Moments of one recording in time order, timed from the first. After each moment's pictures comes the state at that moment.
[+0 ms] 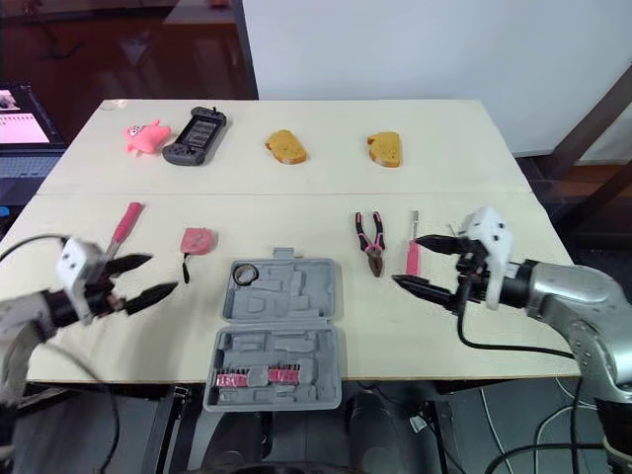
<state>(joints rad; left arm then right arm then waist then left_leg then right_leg) 0.07 0.71 0.42 -0.02 -0.37 0.29 -1.02 -0.04 -0.92 -0.29 -0.35 0.67 0.59 0.93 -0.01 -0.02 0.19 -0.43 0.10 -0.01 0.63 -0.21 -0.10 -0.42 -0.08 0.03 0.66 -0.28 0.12</state>
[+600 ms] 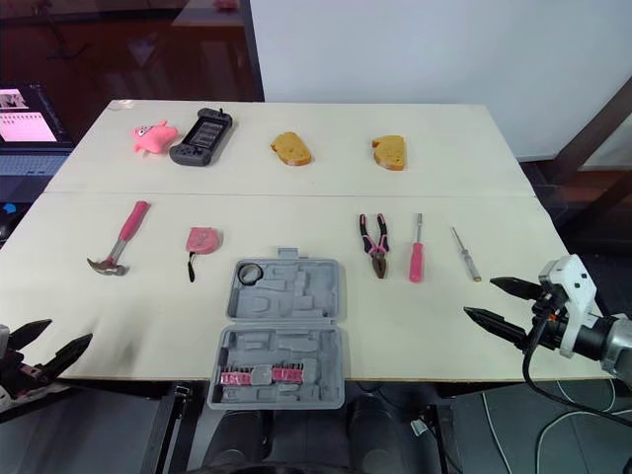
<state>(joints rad) 0.38 0.65 0.68 0.11 -0.41 0.11 -0.92 0.19 -0.92 -0.47 -0.10 0.57 0.42 1.08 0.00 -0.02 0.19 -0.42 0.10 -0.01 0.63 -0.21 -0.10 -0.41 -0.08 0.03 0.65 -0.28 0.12</state>
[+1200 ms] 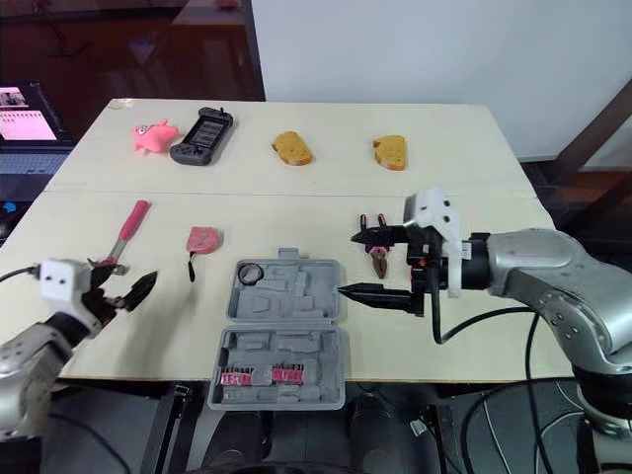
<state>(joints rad) 0.05 0.51 0.41 -0.07 -0.36 0.30 -0.56 -0.41 -0.92 -0.11 -0.57 0.89 0.90 0.91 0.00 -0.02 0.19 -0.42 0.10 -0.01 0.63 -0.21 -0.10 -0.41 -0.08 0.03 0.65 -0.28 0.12</state>
